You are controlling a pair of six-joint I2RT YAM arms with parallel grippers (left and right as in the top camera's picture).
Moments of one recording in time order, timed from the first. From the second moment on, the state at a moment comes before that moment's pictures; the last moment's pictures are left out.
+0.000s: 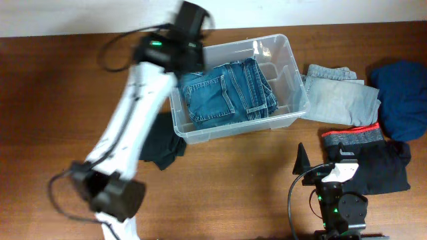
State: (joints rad) left arm -0.40 1.98 2.19 -1.22 -0.22 -0.44; right arm 0.01 0.01 0.01 -0.07 0.01 0.12
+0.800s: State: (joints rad) left arm -0.02 1.94 1.99 -1.56 0.06 -0.34; right arm 0.01 0.01 0.01 -0.07 0.01 0.12
